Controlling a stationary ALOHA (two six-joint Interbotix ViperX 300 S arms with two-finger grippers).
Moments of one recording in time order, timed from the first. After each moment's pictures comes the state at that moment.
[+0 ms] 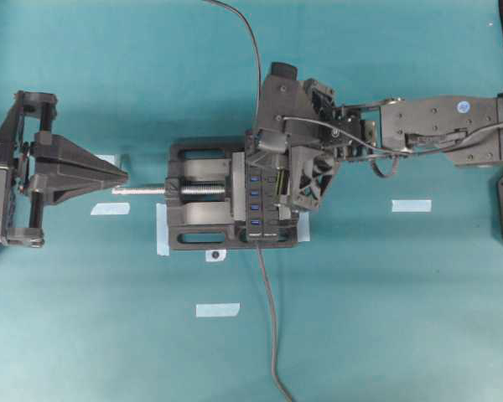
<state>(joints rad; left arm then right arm) -0.02 -0.77 1.01 0.01 -0.03 -0.04 -0.09 0.00 0.52 -0.18 0.25 0.25</state>
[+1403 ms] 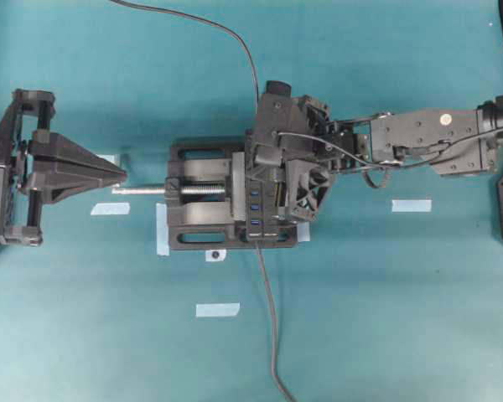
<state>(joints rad) -0.02 -0.78 1.01 0.01 -0.03 -0.04 -0.08 0.06 0.55 -0.18 0.19 0.25</state>
